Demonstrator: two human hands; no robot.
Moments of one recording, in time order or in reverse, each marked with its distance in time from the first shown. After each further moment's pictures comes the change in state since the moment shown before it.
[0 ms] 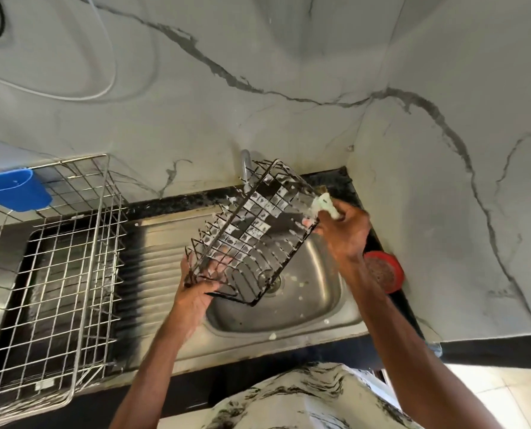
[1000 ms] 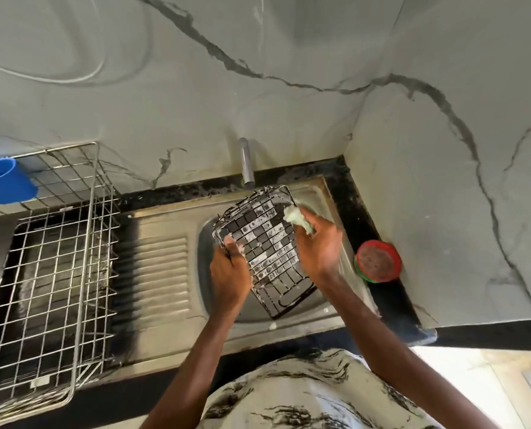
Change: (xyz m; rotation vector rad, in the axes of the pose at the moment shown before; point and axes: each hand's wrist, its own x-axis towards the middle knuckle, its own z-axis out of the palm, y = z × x) left_hand 0.027 -0.030 0.072 0.696 0.484 0.098; right_hand -0.040 0.025 0.032 -0.220 -0.091 -0.359
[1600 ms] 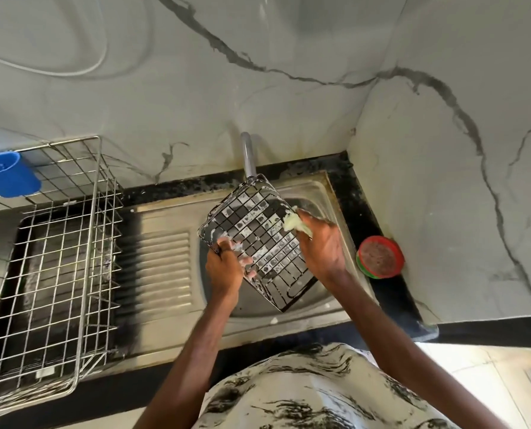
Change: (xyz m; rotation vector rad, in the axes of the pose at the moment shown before) left_hand 0.003 0.005 -0.004 -0.299 -0.022 -0.196; right_hand -0.004 0.035 0.000 -0.271 -0.179 -0.196
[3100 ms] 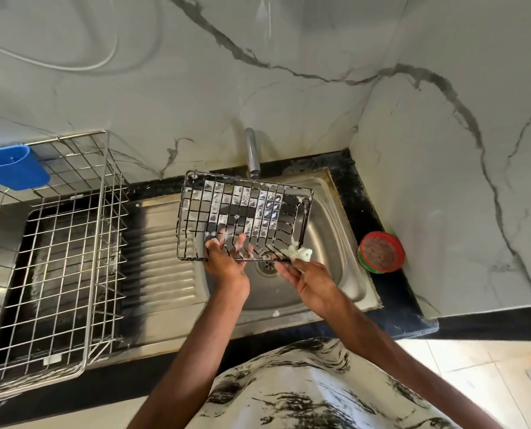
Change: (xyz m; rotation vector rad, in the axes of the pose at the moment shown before) left_hand -0.004 0.006 0.004 -0.649 0.215 -0.254; right_hand -0.061 -0.029 0.010 1.444 -0.232 1.320
